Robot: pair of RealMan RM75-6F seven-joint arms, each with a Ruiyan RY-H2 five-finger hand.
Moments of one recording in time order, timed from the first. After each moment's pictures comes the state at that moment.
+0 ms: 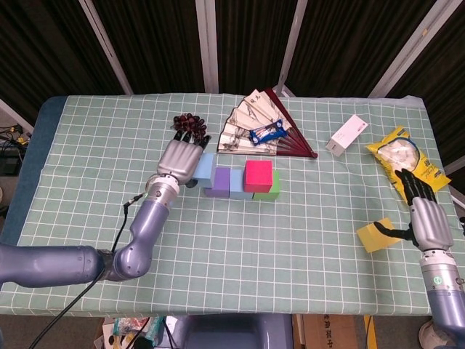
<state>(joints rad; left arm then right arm) -1.32 -1.41 -0.33 -1.68 0.13 1.08 1.00 0.28 -0.98 0.23 -1.86 -1.11 1.23 0.06</state>
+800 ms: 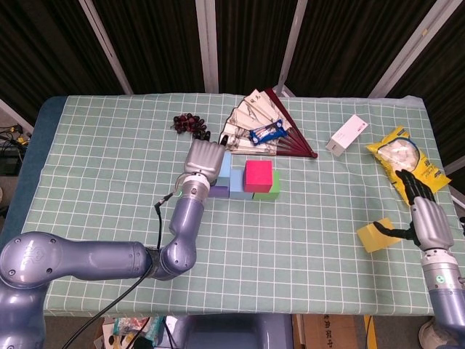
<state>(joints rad) -1.49 -1.58 -0.40 -1.48 -0.08 1.16 1.17 0.28 -0.96 0.24 -1.87 -1.10 1.19 0.13</state>
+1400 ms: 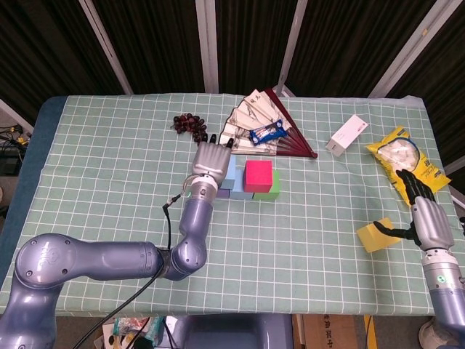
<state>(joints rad) -1.51 -1.64 -0.43 -1.42 -0.11 1.15 1.22 0.28 -0.96 0.24 -1.87 -1.10 1.18 0.15</state>
